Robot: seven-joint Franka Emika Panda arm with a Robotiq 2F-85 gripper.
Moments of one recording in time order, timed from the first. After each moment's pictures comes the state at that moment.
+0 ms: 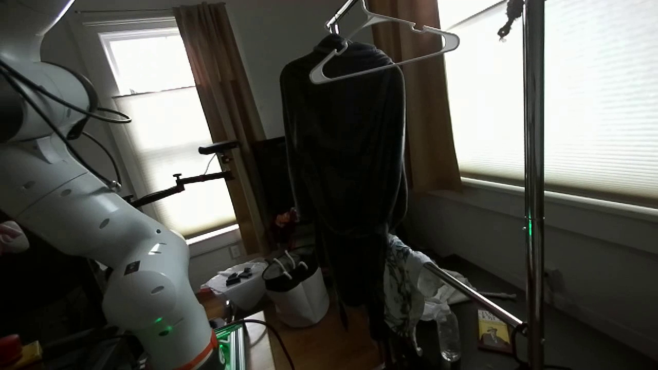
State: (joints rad) arm 0.08 -0.47 -0.34 -1.43 0.19 2.23 -0.45
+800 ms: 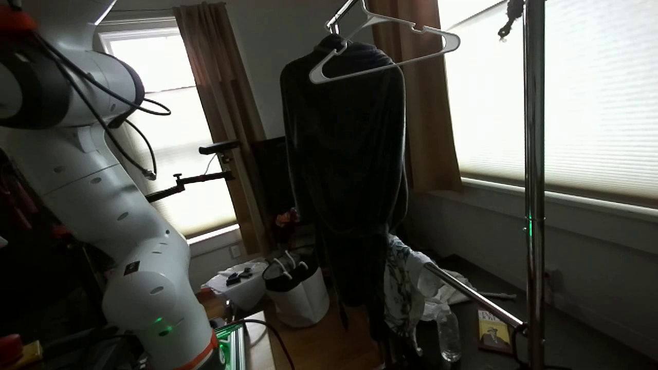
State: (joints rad) arm 0.07 -0.26 -0.46 -1.25 0.28 1.96 -0.74
